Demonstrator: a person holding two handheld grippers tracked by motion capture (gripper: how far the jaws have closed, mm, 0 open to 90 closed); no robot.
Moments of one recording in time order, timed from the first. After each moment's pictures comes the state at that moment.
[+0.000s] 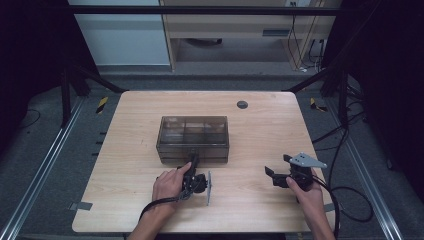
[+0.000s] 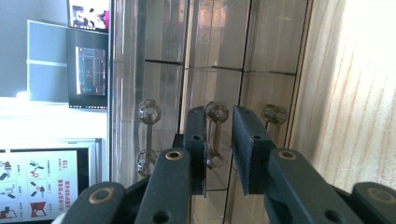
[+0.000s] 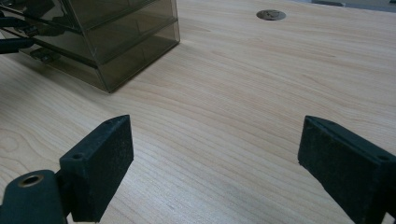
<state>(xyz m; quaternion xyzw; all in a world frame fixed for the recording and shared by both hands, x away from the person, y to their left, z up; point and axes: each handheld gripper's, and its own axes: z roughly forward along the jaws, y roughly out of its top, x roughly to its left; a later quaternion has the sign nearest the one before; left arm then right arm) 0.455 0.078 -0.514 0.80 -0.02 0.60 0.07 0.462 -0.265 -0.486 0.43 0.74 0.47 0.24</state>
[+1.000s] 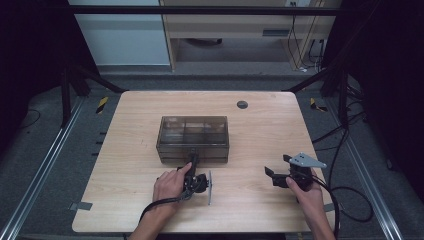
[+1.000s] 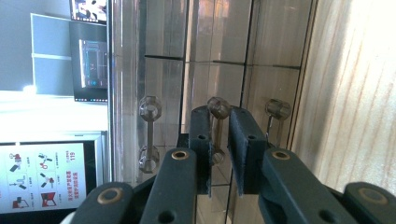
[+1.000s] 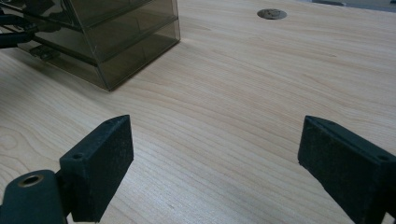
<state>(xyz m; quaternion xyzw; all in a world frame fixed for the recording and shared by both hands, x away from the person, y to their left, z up) 0.455 0.075 -0.515 0.79 -0.01 0.61 0.05 0.462 -0.265 -0.486 0.42 0.74 0.47 0.24</state>
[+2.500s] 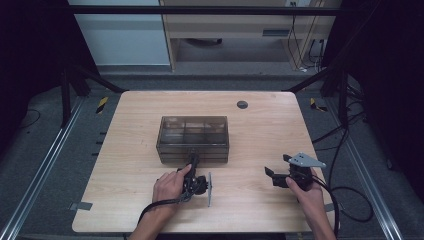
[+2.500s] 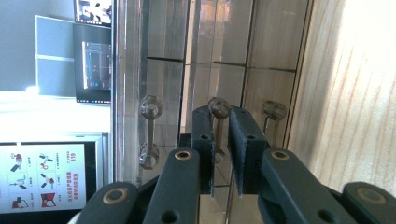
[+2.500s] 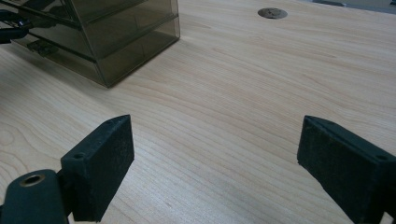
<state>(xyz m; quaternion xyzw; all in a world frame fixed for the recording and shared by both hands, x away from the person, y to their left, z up) 0.450 0.076 -0.516 0.79 -0.02 0.61 0.06 0.463 -0.265 -0.485 0.42 0.74 0.46 0.24</state>
